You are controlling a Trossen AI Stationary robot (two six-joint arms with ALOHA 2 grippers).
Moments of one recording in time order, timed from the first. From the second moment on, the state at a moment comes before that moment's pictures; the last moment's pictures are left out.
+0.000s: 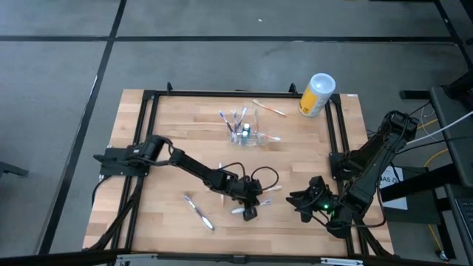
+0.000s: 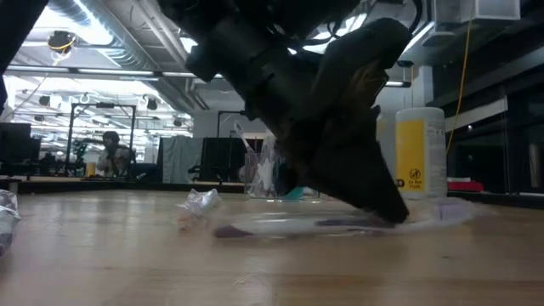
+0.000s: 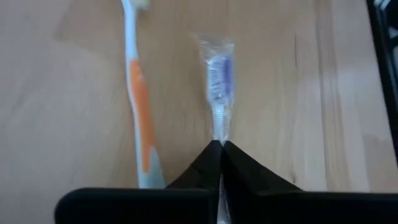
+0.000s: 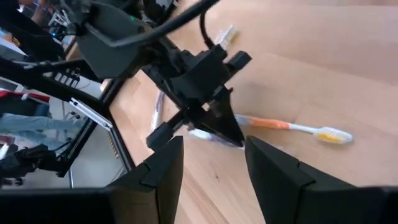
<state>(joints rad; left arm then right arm) -0.27 2.19 1.40 0.02 -0.01 -0.59 1.01 1.34 0.85 -0.53 0.95 1.78</state>
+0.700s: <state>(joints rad) -0.10 1.79 1.29 0.12 -0.41 -0.59 1.02 1.29 0.85 -0.39 1.41 1.81</state>
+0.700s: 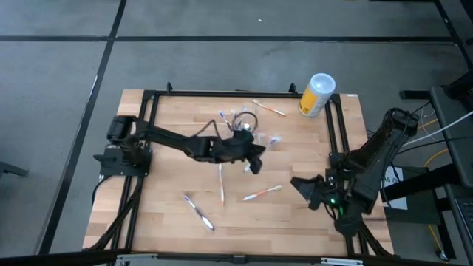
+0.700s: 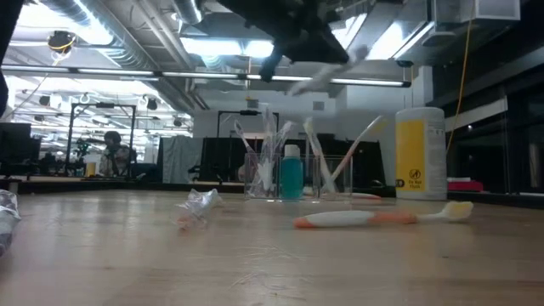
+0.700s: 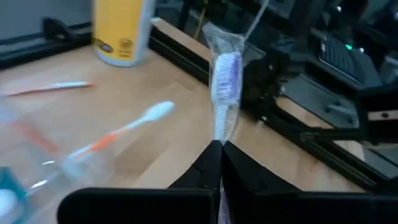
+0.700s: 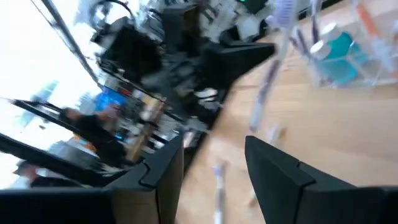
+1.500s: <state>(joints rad) -0.21 1.63 1.09 0.55 -0.44 -0.63 0.39 1.11 0.85 0.01 0.58 0.83</state>
